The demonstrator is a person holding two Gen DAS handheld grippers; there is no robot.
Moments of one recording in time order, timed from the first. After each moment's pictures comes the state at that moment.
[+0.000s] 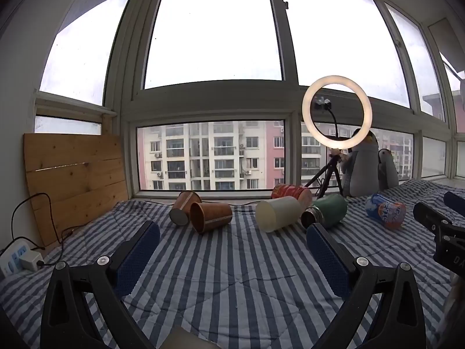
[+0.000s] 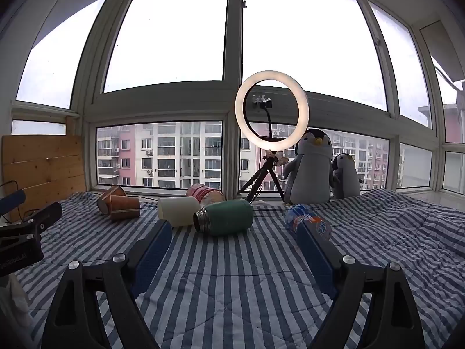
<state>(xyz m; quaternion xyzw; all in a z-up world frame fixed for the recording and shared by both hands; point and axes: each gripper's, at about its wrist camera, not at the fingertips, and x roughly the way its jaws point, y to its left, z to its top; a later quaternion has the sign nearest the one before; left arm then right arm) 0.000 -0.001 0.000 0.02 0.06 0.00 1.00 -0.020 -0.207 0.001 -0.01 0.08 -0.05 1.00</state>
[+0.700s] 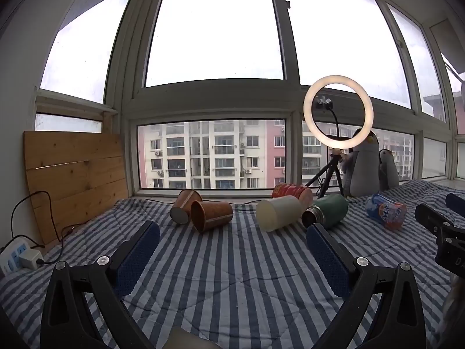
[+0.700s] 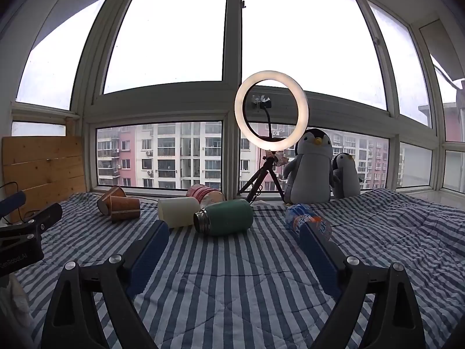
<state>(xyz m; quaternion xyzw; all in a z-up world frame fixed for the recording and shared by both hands) 0.004 0.000 0.000 0.01 0.07 0.00 1.00 -0.021 -0.207 0.001 0.00 0.07 -0.05 1.00</state>
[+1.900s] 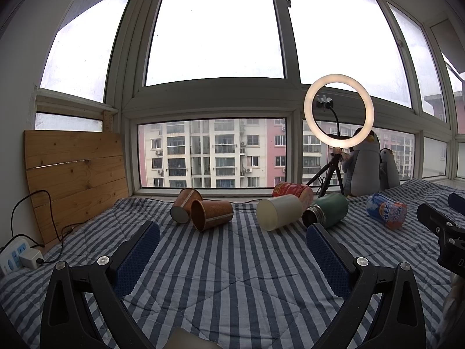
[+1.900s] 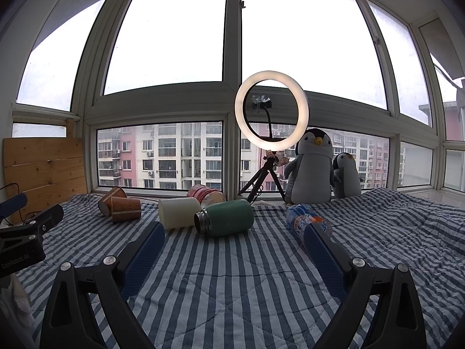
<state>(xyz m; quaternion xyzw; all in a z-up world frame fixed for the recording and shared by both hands) 0.002 0.003 -0.001 0.01 0.07 0.00 1.00 -0.021 -0.208 0.001 0.00 0.07 -0.05 1.00</state>
